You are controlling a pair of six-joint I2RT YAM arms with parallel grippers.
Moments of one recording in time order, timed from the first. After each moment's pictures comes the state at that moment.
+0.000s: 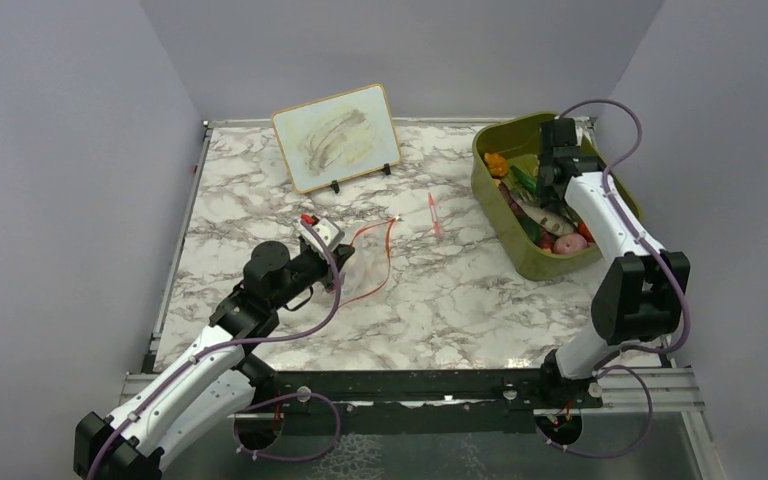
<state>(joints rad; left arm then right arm) -0.60 0.70 0.50 0.02 0.19 0.03 0.08 1.62 1.38 -0.70 0.43 0.19</state>
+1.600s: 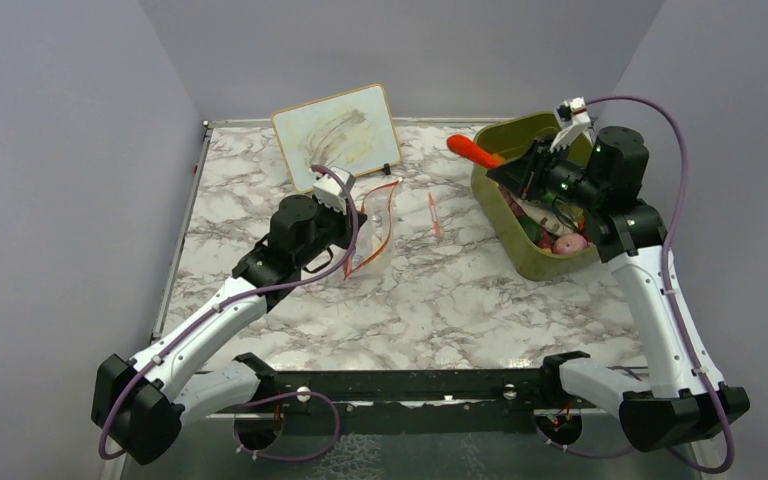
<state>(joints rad) -0.60 1.01 0.78 -0.01 0.06 -0.18 0.14 1.08 1.29 -0.46 -0.53 0.28</state>
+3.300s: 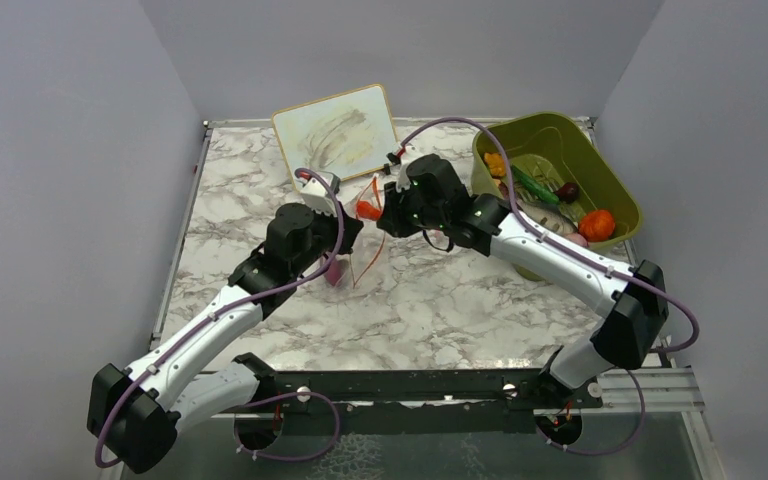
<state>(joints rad) -0.60 0.98 0.74 -0.04 0.01 -0.38 0.85 1.54 1.38 -0.42 0.00 0.36</state>
